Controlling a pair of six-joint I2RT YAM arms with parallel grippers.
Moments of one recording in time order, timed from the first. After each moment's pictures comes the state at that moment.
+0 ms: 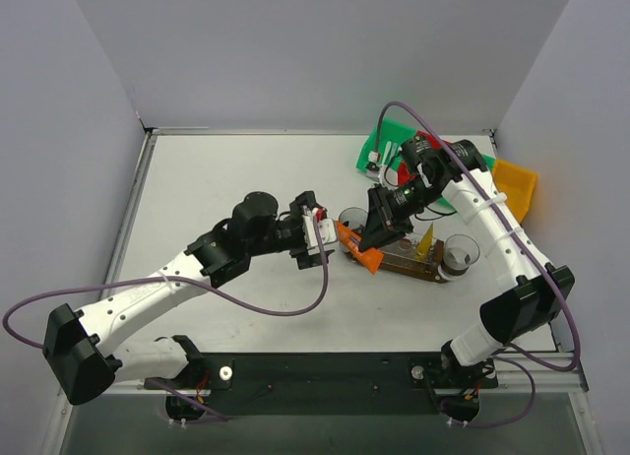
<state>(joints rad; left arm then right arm) -0.84 1.19 1.00 -0.13 0.31 0.53 0.40 1.56 1.66 -1.46 -0.79 0.21</state>
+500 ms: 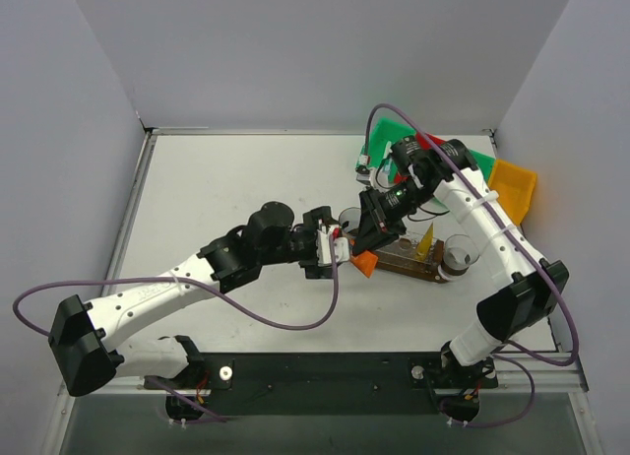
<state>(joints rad) -0.94 1.23 1.00 -0.14 0.28 0.60 0.45 1.58 1.68 -1.47 -0.82 0.21</state>
